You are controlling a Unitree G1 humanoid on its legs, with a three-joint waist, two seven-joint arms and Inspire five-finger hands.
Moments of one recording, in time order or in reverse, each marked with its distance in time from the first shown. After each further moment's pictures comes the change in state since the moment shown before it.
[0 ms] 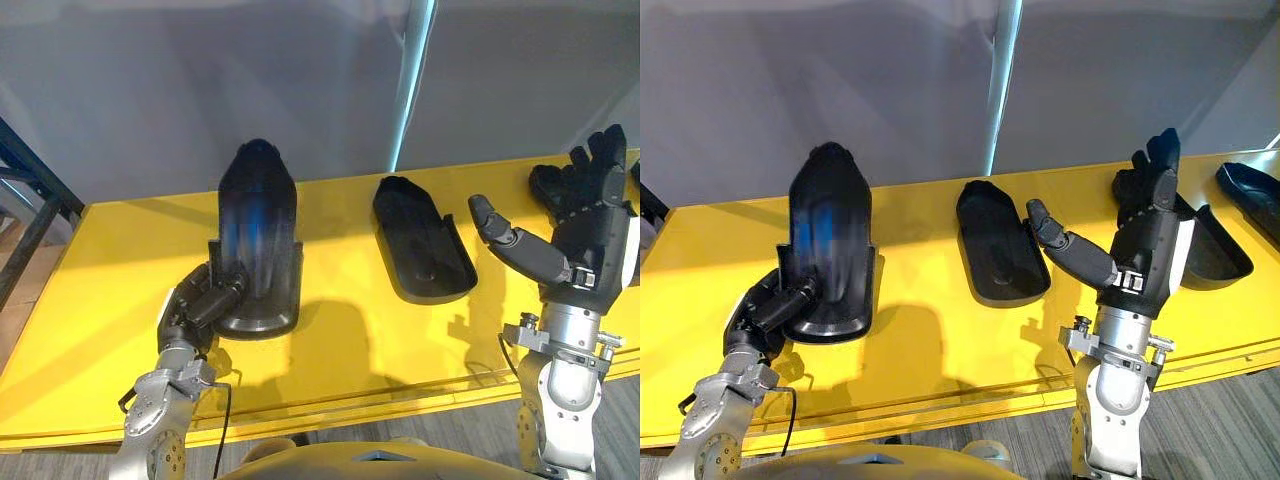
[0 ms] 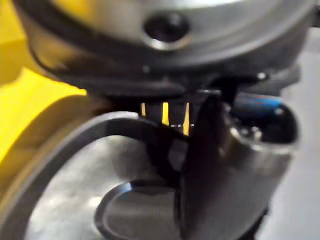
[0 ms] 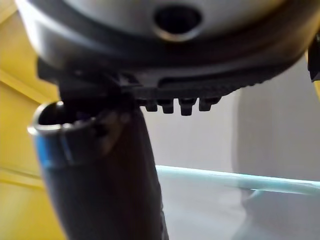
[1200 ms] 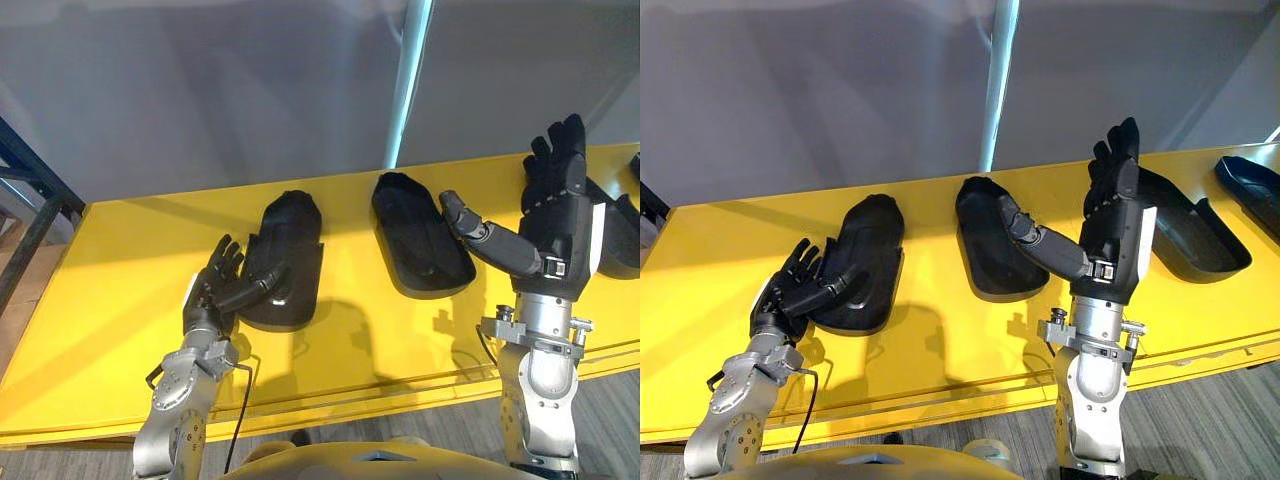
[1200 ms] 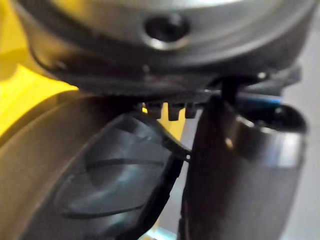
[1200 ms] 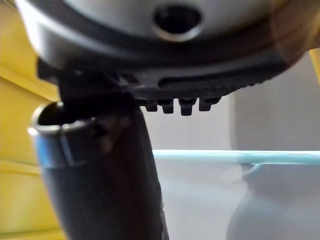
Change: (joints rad) left arm -0.079 0.018 -0.116 0.007 -0.038 -0.006 0.114; right arm -0.038 -0.001 0.101 0.001 0.000 0.010 0.019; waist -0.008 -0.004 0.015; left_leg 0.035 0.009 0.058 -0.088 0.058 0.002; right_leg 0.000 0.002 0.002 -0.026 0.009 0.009
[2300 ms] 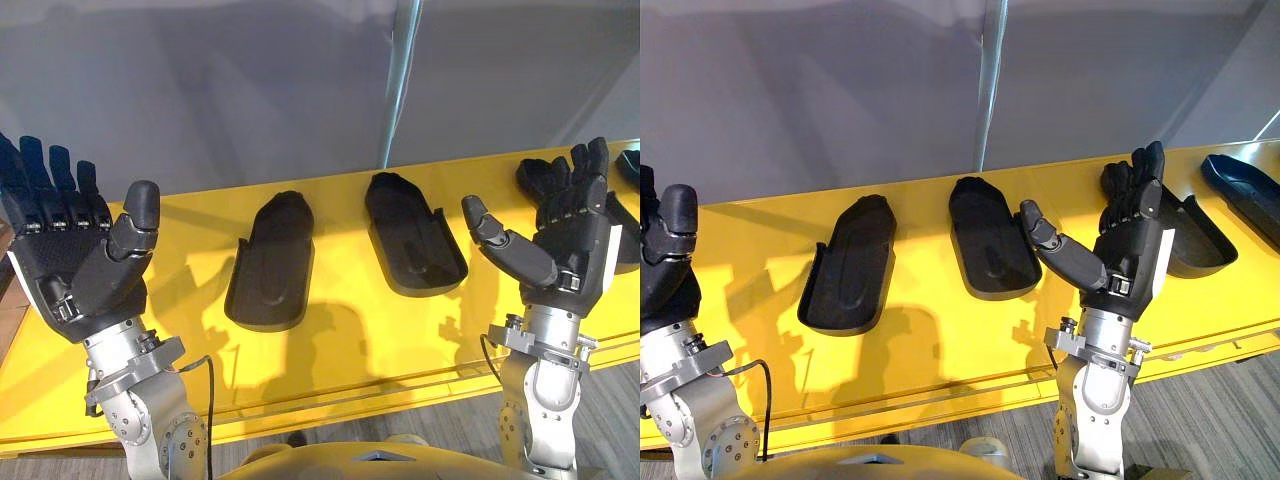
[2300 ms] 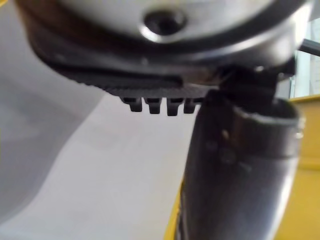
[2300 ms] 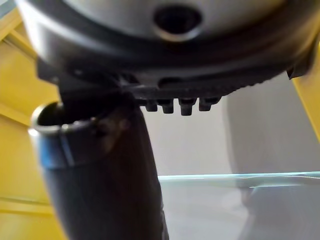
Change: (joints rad) left arm 0.025 -0.106 0.049 -0.205 -0.073 -0.784 0.036; right arm 0.054 0.054 -0.040 0.022 0.073 -0.029 -0.011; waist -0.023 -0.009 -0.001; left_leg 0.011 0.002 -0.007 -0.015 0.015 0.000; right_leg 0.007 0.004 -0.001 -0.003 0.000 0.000
